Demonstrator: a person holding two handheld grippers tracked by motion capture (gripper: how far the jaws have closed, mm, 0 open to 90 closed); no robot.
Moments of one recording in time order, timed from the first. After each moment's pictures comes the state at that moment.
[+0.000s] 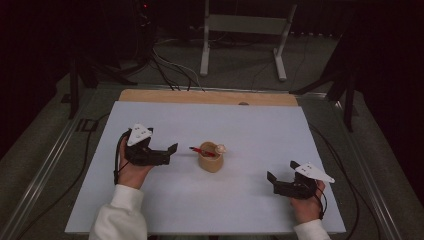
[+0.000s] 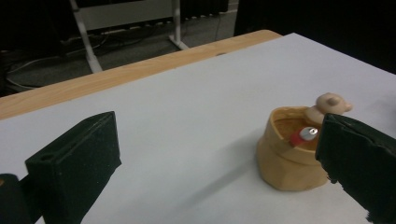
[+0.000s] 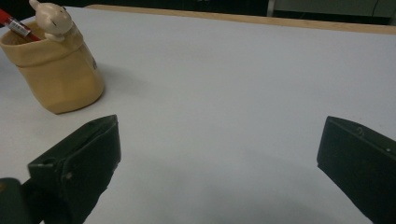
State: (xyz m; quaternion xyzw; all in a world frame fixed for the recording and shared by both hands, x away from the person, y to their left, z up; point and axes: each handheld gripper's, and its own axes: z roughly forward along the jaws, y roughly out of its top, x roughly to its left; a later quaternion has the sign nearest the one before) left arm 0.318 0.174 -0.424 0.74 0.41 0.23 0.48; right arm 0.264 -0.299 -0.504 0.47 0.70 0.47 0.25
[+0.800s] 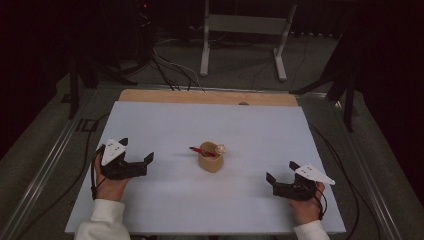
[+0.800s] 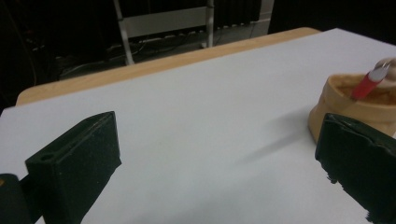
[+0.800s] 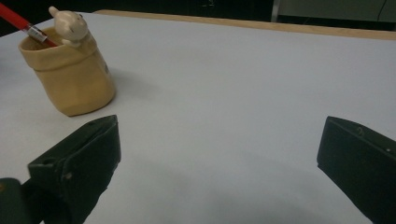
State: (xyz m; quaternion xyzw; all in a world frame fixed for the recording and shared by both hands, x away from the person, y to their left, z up) left arm 0.288 0.229 -0.457 0.72 0.43 0.29 0.46; right arm 0.259 -0.295 -0.501 0.46 0.70 0.48 0.25
